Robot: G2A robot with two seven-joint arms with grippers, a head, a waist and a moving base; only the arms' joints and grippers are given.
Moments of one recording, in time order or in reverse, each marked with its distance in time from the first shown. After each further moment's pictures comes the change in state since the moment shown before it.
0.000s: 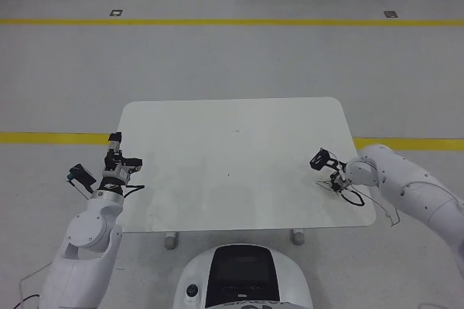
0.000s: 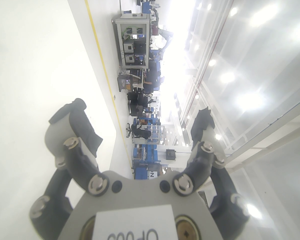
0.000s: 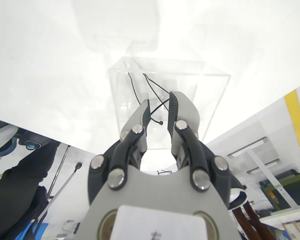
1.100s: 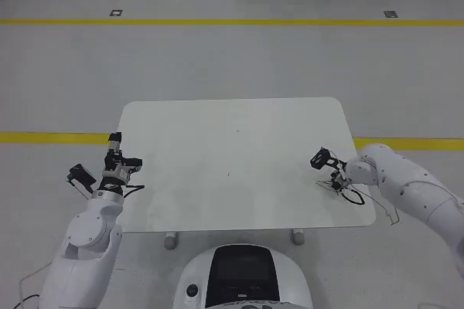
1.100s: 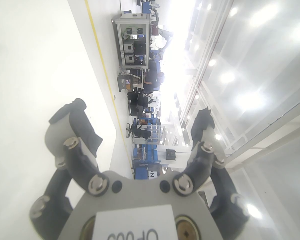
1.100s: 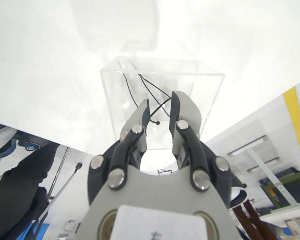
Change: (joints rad) left arm 0.000 0.000 0.000 0.000 0.000 0.000 0.000; right arm 0.004 -0.006 0.000 0.011 -0.016 0.000 -0.016
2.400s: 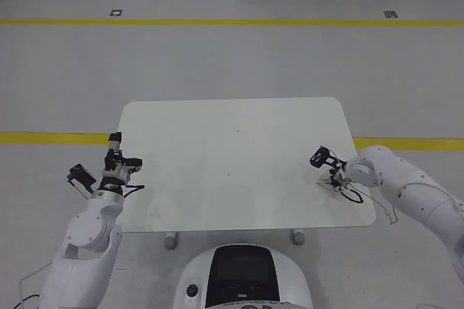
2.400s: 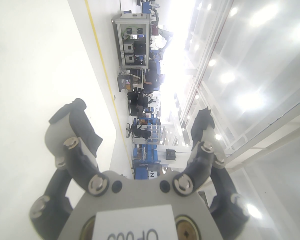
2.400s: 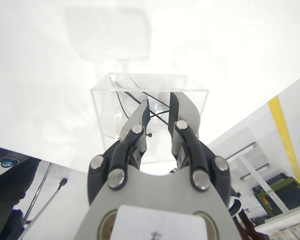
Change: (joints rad) left arm 0.000 0.000 0.000 0.000 0.000 0.000 0.000; right arm -0.012 -0.011 0.000 0.031 -0.068 0.000 -0.105
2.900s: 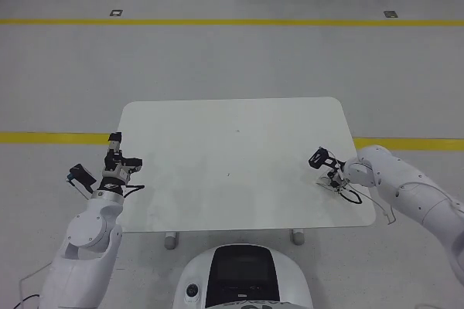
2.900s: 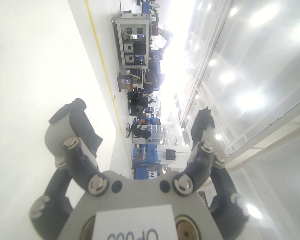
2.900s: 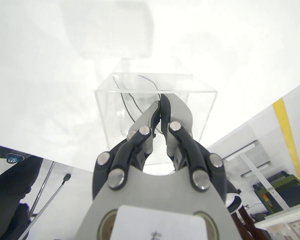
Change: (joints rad) left arm 0.000 0.000 0.000 0.000 0.000 0.000 0.000; right arm -0.001 -0.012 0.000 0.011 0.010 0.000 0.024
